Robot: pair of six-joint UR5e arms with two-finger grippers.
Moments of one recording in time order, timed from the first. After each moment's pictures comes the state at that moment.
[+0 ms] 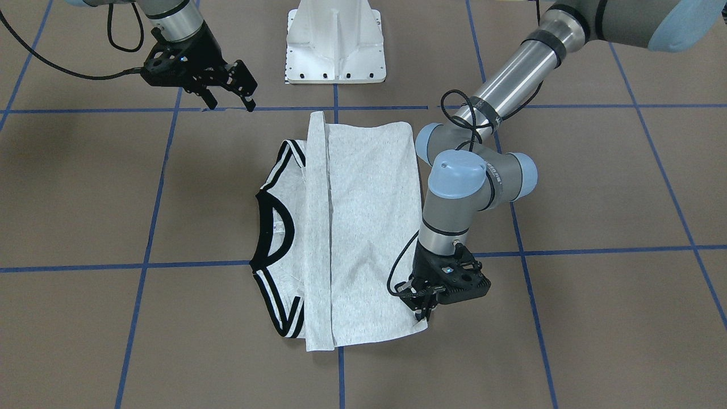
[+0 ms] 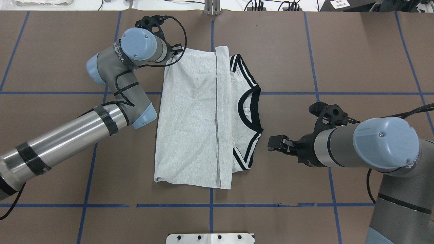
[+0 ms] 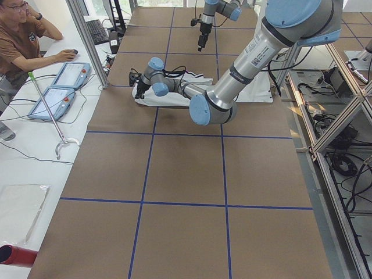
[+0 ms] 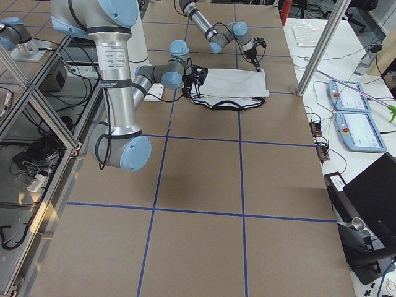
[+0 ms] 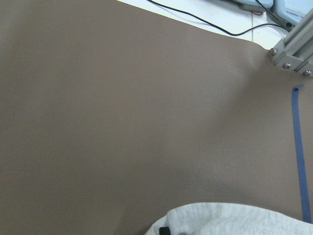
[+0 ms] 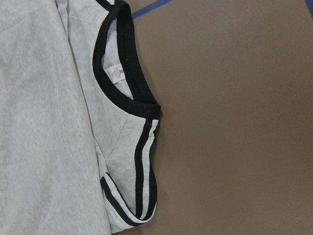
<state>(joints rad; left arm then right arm) -0.75 -2.43 -1.01 -2.27 -1.60 -1.34 0.45 -1.41 2.20 -1.35 1.78 1.64</state>
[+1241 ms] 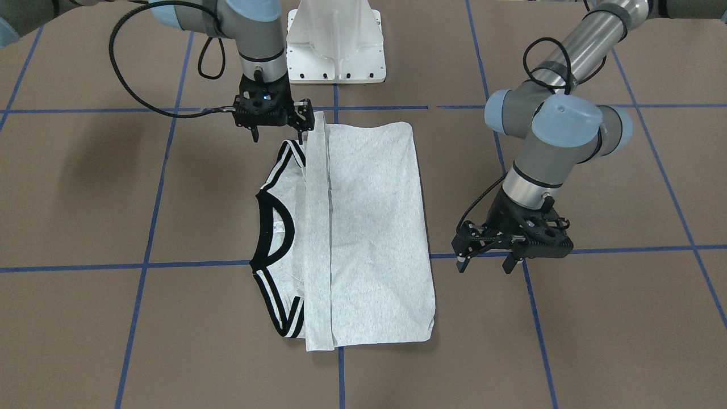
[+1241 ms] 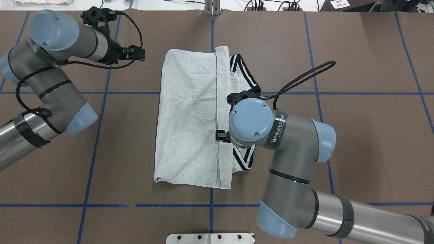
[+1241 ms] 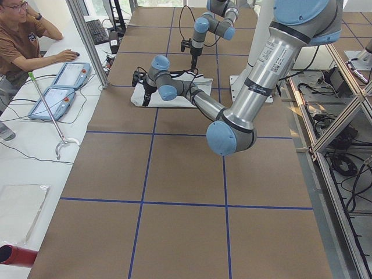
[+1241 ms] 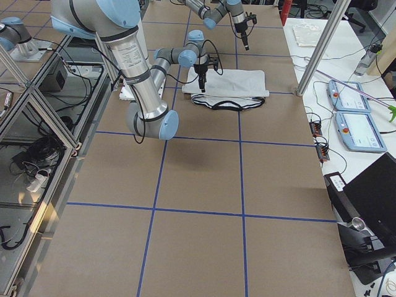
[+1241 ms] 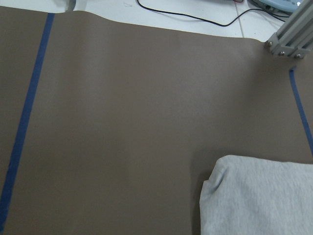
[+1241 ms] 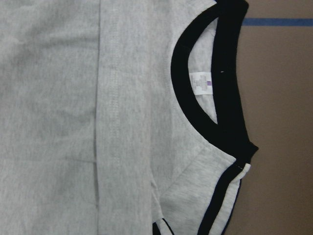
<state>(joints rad) -0.85 -2.09 -1.57 -2.06 -1.86 -1.09 0.41 -0.90 1.79 -1.73 1.68 1.27</state>
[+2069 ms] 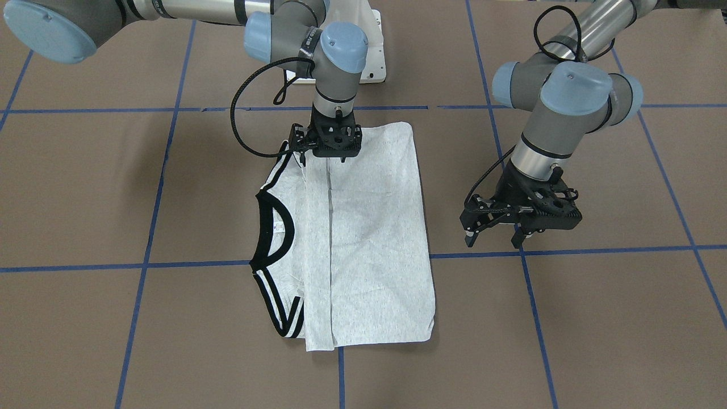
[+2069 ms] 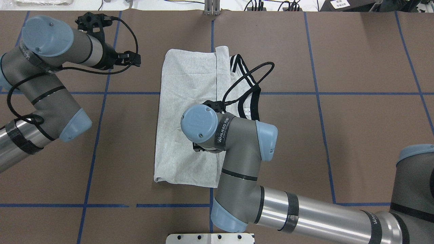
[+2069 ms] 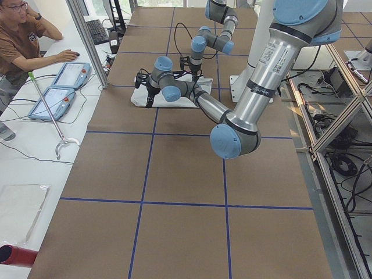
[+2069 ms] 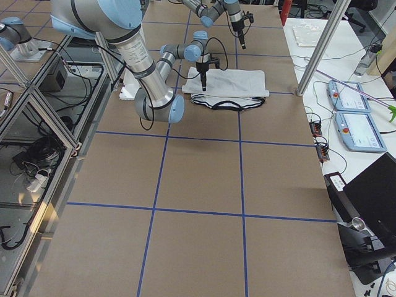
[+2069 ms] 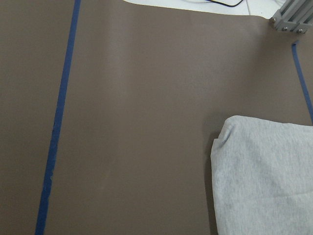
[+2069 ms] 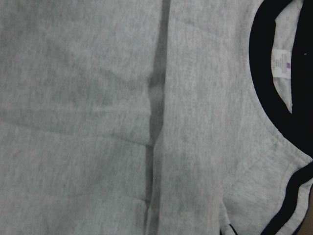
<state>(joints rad) -0.84 -2.05 -1.60 -2.05 -1.86 -1.09 0.37 -0.73 1.54 -1.80 1.69 1.16</state>
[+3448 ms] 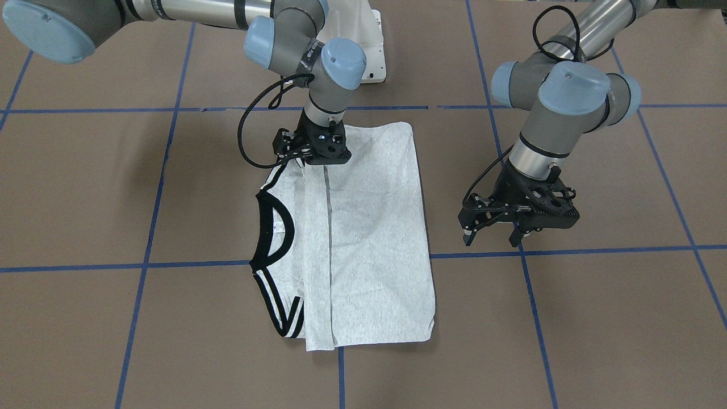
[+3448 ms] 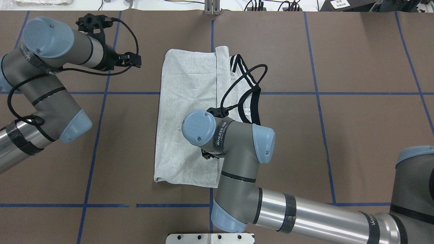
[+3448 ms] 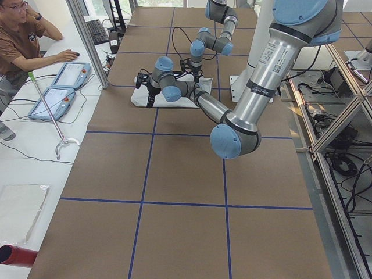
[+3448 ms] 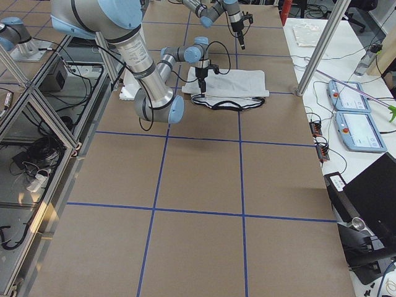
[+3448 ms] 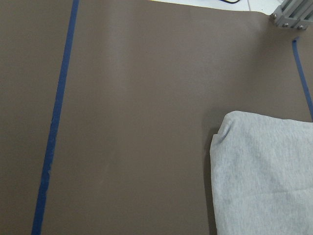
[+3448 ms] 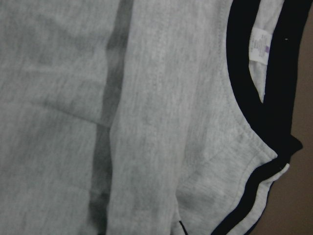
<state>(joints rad) -0.84 -2.05 -1.61 -2.06 -1.86 -1.10 0.38 -0.75 1.53 -1.92 1.69 1.03</state>
